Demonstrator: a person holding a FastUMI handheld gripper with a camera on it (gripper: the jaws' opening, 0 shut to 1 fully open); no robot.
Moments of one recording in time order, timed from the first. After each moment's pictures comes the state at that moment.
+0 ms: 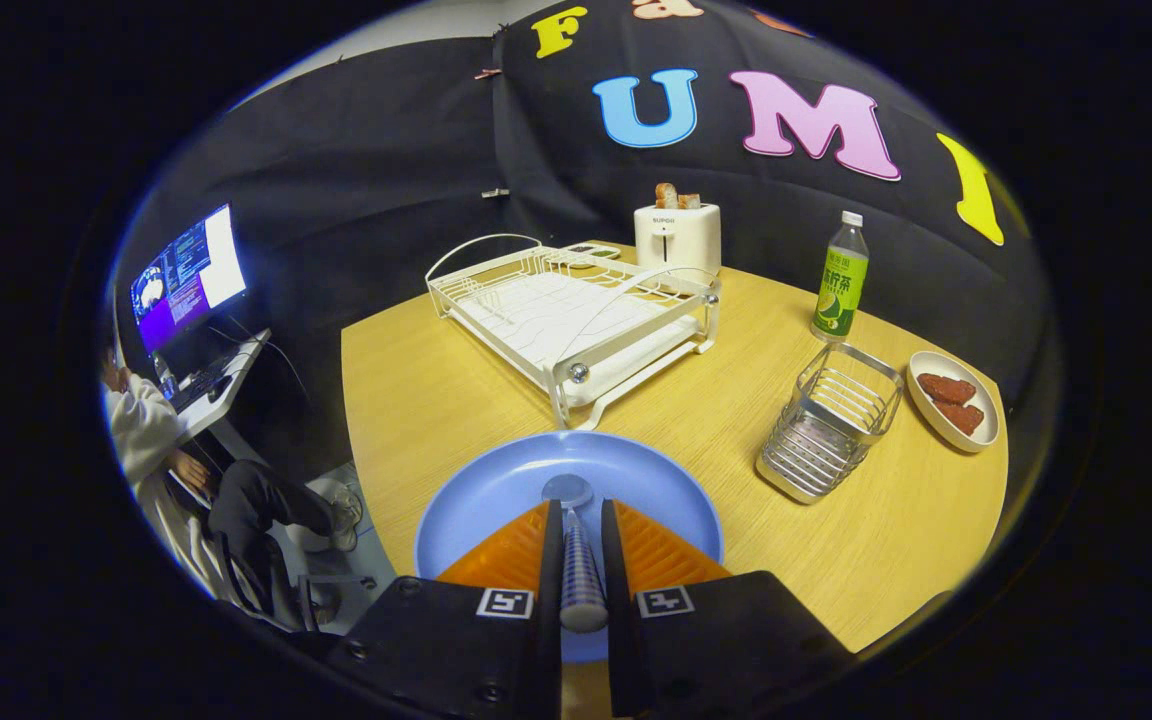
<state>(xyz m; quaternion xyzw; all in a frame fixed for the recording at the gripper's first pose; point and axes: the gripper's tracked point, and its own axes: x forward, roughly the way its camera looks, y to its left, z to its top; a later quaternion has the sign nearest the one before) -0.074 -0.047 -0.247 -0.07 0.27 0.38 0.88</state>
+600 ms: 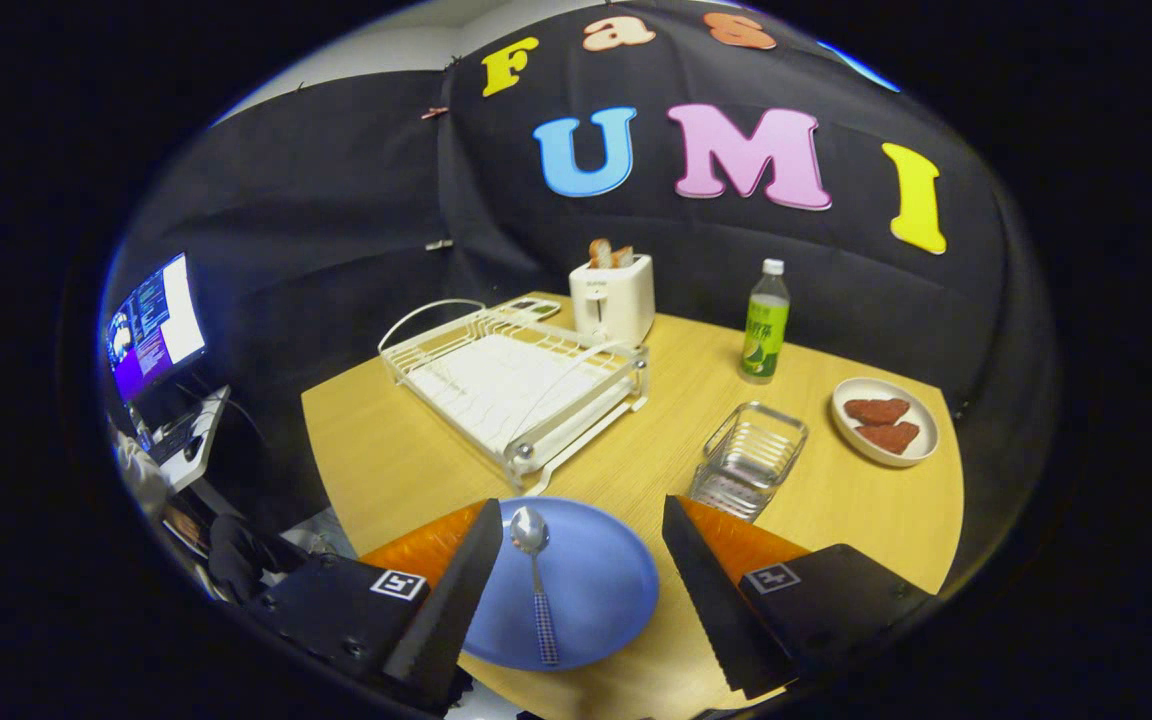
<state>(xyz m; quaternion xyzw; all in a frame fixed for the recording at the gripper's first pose) -0.045 -0.075 -0.150 -0.03 0.20 0.28 0.94</state>
